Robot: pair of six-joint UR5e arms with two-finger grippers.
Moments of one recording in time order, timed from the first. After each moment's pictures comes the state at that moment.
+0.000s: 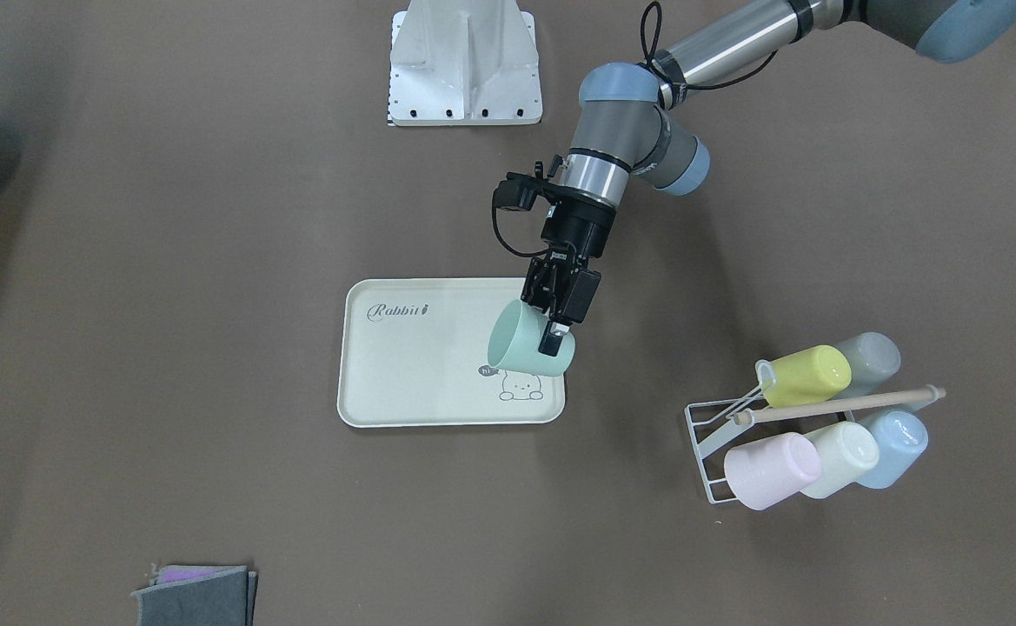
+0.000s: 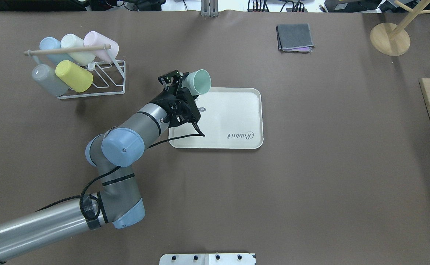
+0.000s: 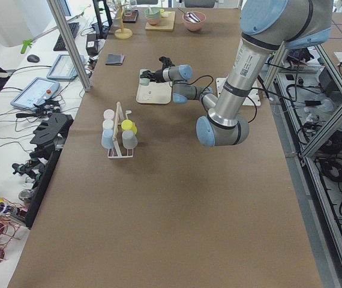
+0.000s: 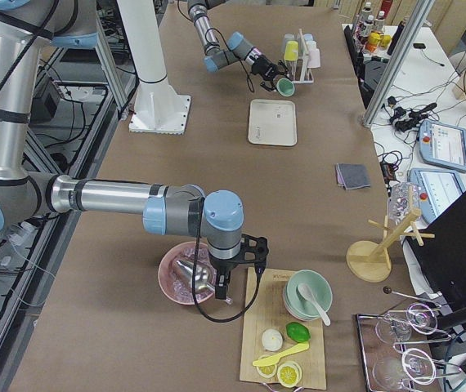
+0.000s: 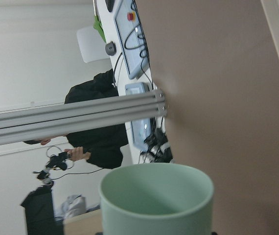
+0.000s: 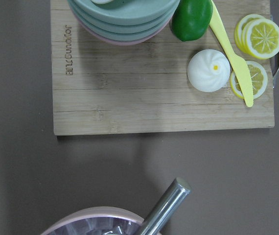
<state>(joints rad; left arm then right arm) -0.44 -2.21 -1.38 -2.69 -1.16 0.13 1.61 -1.83 1.82 -1.57 2.23 0.03</state>
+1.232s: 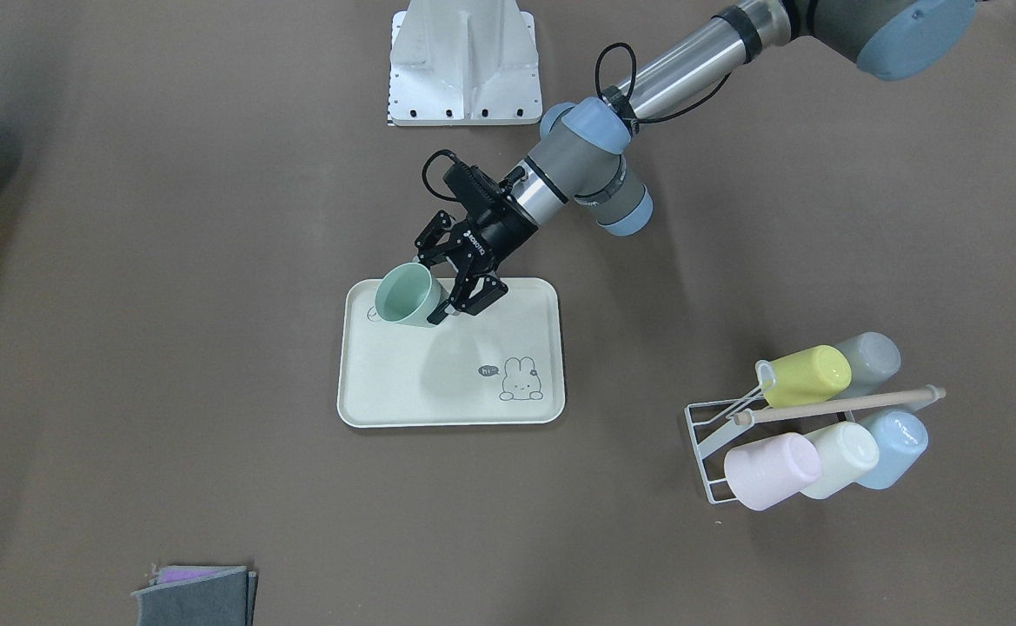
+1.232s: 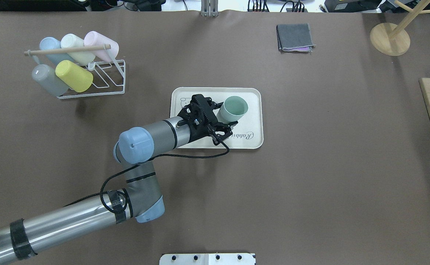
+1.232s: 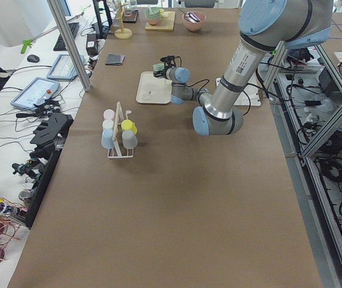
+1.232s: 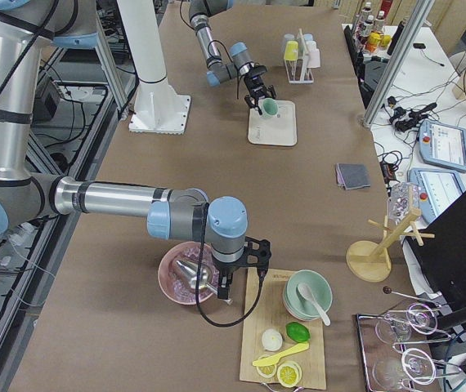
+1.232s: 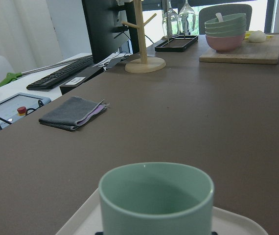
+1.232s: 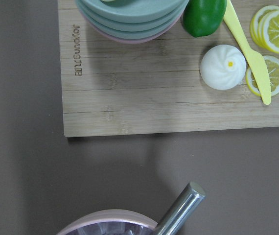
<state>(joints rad) -0.43 -2.34 -1.14 -2.98 -1.48 -0.30 1.61 -1.81 1.78 -1.57 2.28 0.03</state>
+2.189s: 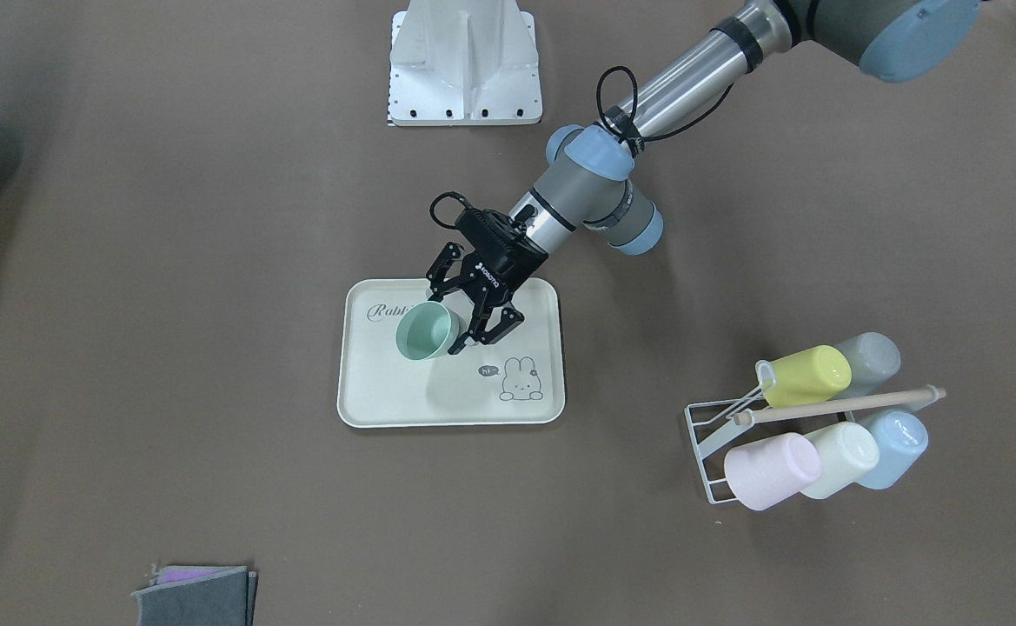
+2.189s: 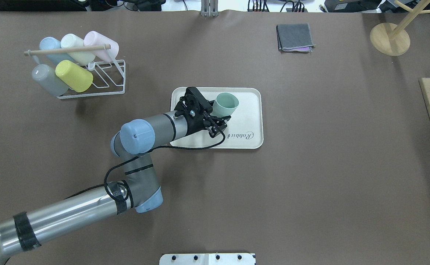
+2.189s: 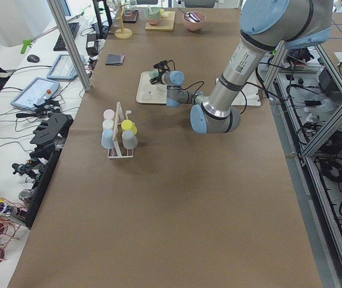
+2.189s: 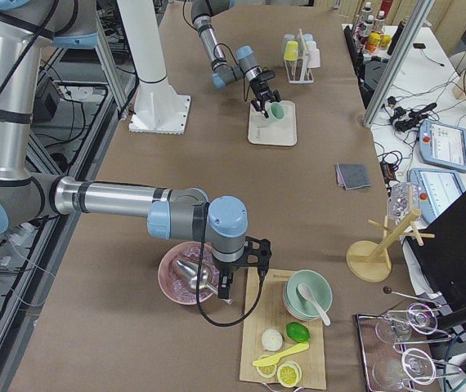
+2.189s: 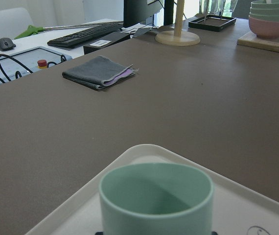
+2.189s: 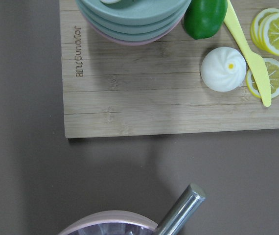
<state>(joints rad) -0.46 -2.35 -1.07 -2.97 -1.52 -0.44 1.61 -1.81 1.78 -1.57 2.28 0.03</state>
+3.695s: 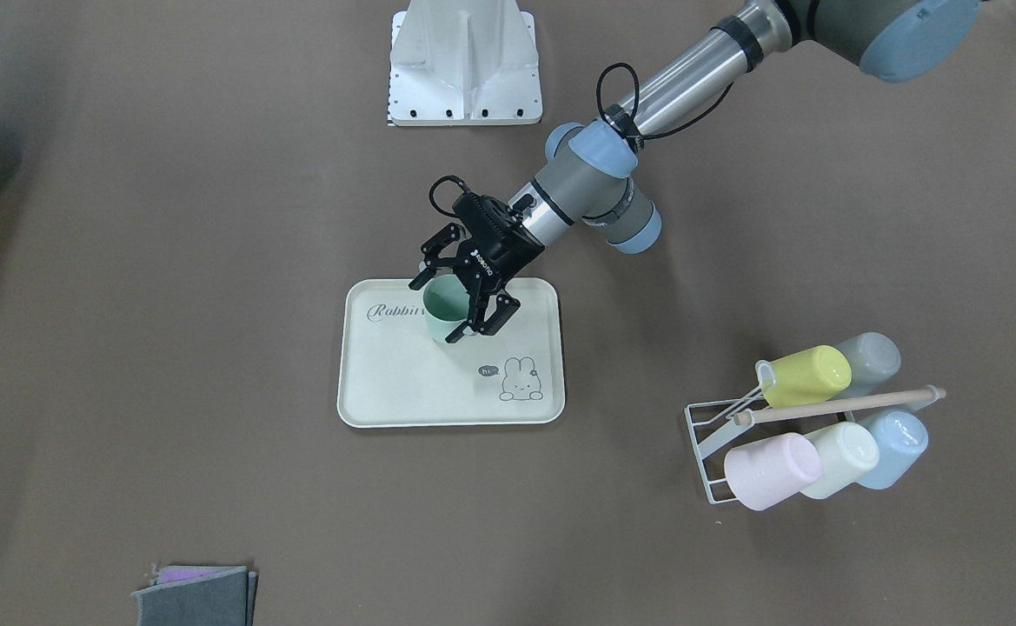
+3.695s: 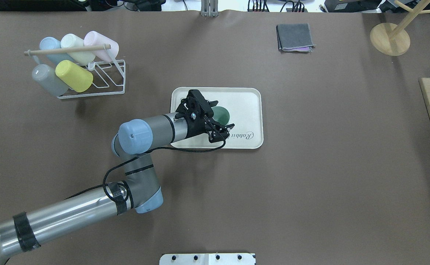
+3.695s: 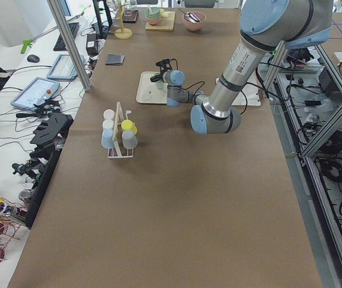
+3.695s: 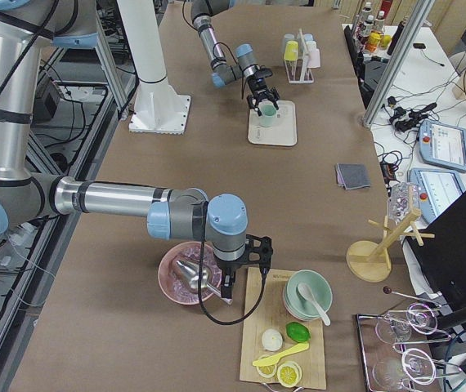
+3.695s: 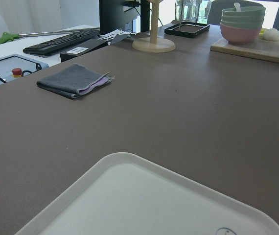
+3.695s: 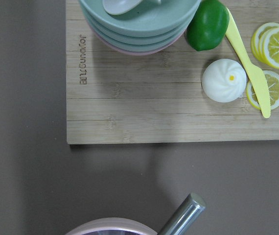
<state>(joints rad) -0.46 -2.34 -1.09 -3.02 -1.55 -0.39 1.61 -1.81 1.78 -1.53 2.28 0.03</state>
